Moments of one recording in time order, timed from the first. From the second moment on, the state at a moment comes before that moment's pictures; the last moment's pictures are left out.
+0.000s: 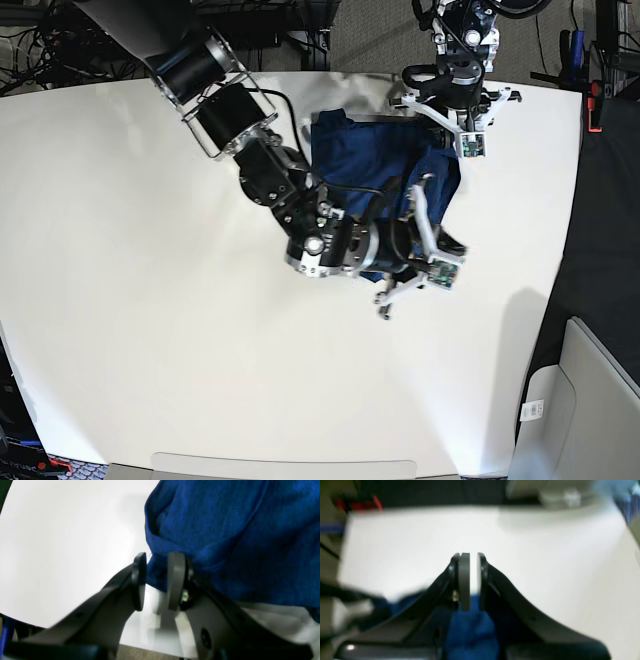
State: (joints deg) left arm 28.9 -13.9 12.9 114.3 -3.8 26.9 37.8; right arm 25.3 -5.2 -36.1 80.1 9.5 39.1 -36.6
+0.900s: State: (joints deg) left arm 27.7 -13.9 13.0 114.3 -3.8 27.1 37.8; right arm 27.3 -7.8 -30.7 64.8 -1.9 38.8 -43.5
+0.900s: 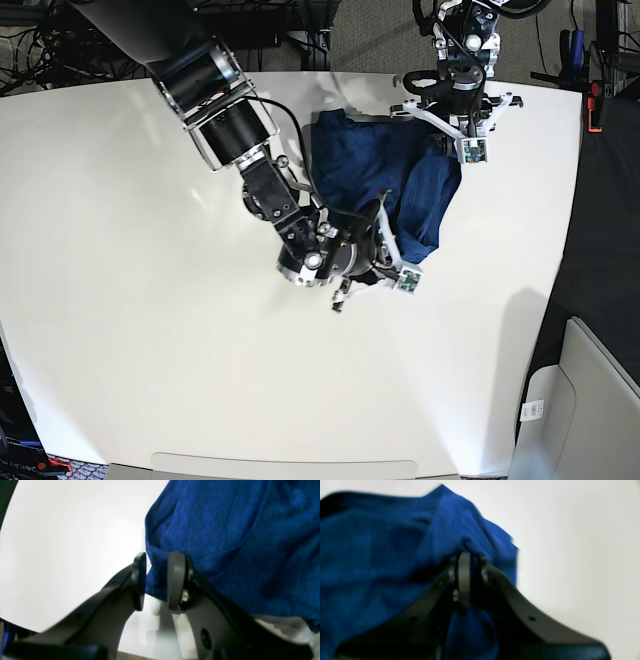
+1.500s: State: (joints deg) left arm 27.8 -13.9 13.1 114.3 -3.9 27.1 37.8; right arm 26.5 -7.2 -30.4 60.5 3.7 38.5 -13.8
